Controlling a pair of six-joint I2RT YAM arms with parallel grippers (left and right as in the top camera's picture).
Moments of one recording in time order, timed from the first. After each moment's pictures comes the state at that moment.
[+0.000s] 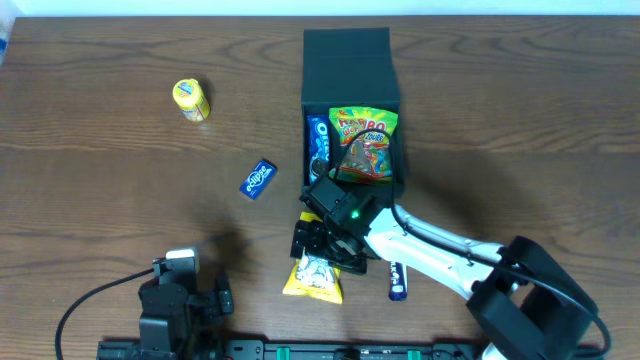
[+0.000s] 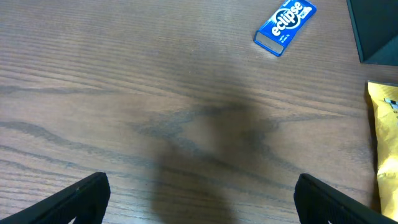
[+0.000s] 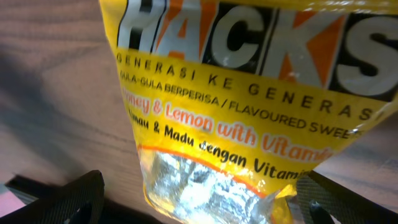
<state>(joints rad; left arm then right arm) -0.11 0.01 0.38 -1.13 -0.14 -0.15 0.89 1.77 1.04 -0.59 -0.35 1.10</state>
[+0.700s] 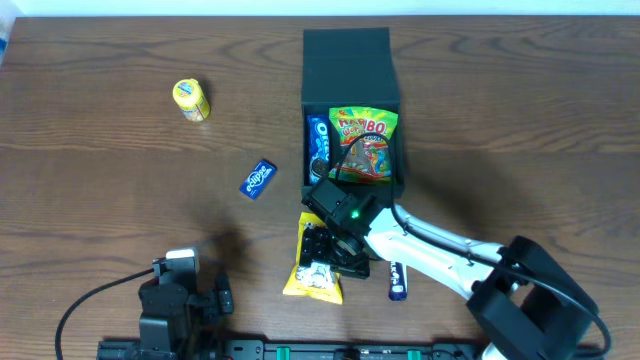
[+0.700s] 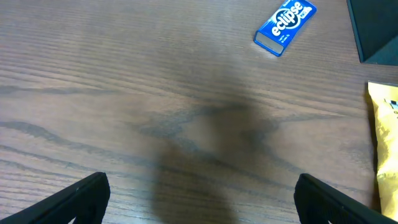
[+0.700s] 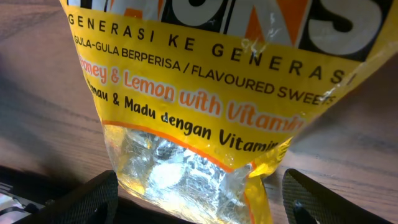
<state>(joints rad) -0.11 0.01 0.38 -1.13 -0.14 -0.15 0.89 1.77 1.04 -0.67 -0.37 1.04</state>
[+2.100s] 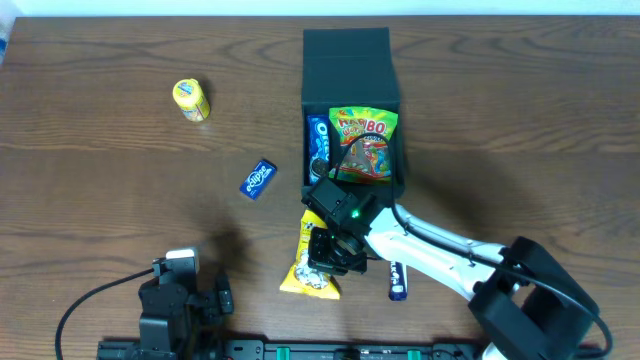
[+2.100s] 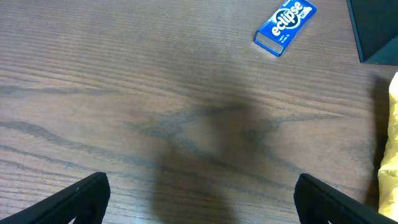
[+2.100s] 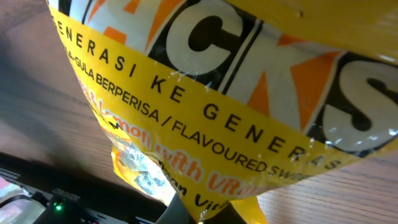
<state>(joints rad) -0.11 0.01 0.38 -1.13 -0.14 -0.15 0.89 1.77 1.05 -0.67 -0.39 1.04</state>
